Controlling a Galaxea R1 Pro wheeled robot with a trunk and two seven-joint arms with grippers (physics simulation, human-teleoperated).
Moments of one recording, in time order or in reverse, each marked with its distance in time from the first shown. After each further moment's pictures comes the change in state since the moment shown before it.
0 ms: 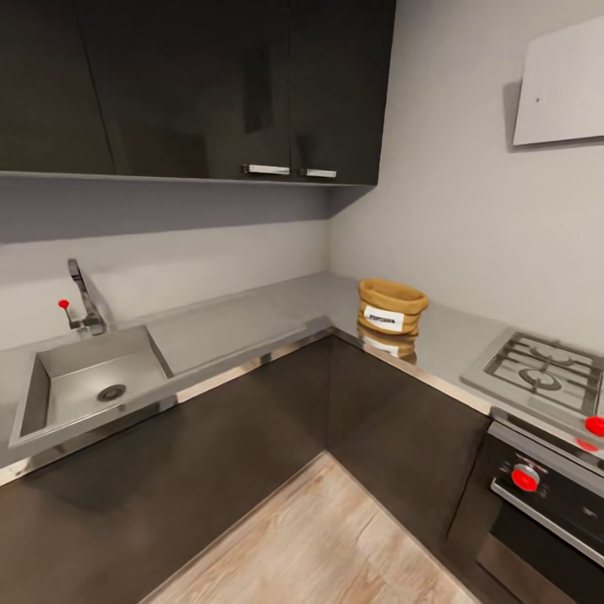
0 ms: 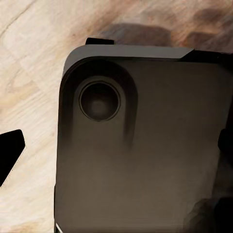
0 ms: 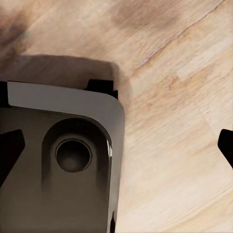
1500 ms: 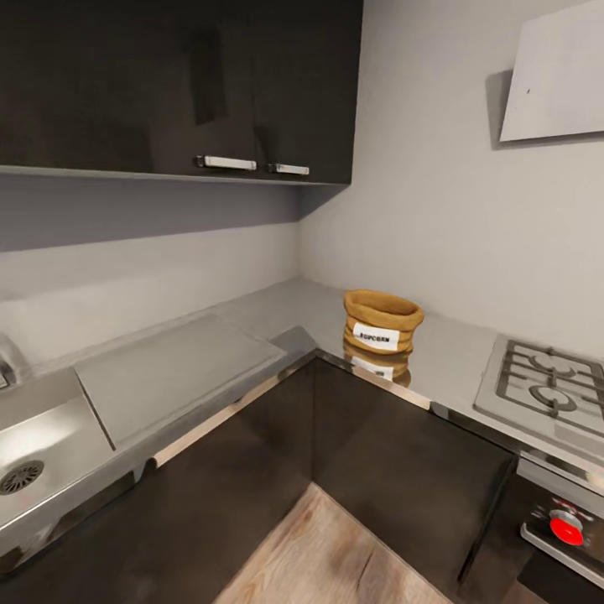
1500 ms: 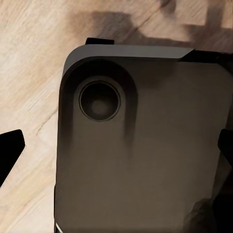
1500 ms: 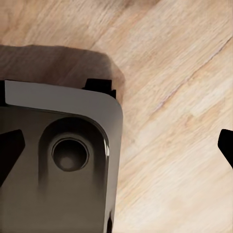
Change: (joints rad) left arm 0.000 0.000 0.000 0.000 0.000 0.000 0.000; right arm 0.000 -0.005 0.003 0.000 0.005 0.001 0.002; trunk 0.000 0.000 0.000
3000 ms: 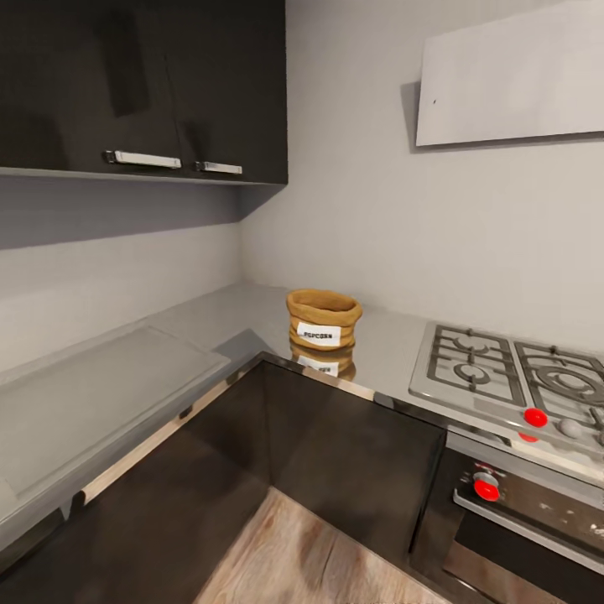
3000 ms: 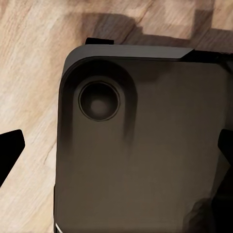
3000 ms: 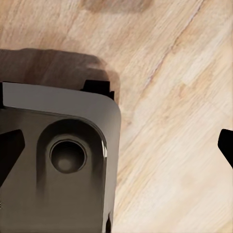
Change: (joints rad) left arm 0.000 -0.001 0.000 0.000 0.000 0.000 0.001; right arm 0.000 -0.002 -0.002 -0.001 -0.004 -0.003 -0.002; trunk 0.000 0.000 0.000
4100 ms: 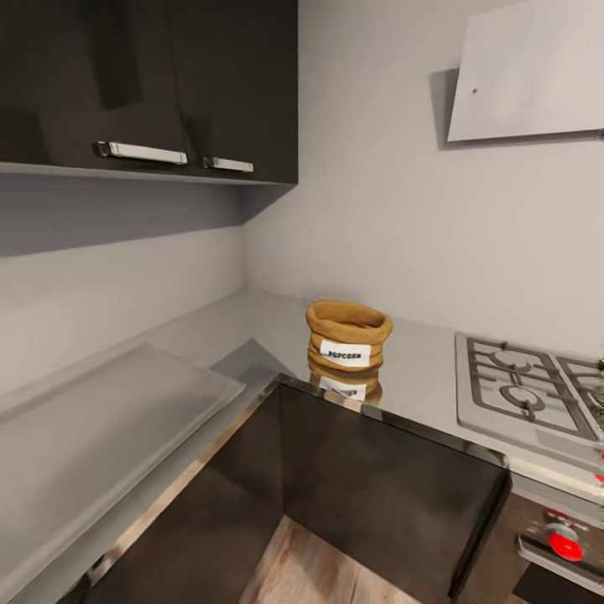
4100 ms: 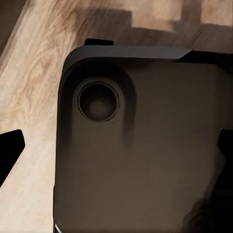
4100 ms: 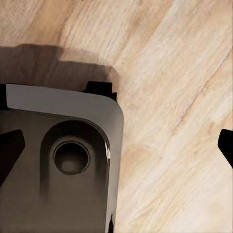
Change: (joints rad) left arm 0.000 -0.001 -0.001 0.000 -0.001 0.000 -0.001; right arm 0.000 0.005 0.000 0.000 -0.001 -0.002 0.000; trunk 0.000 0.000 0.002
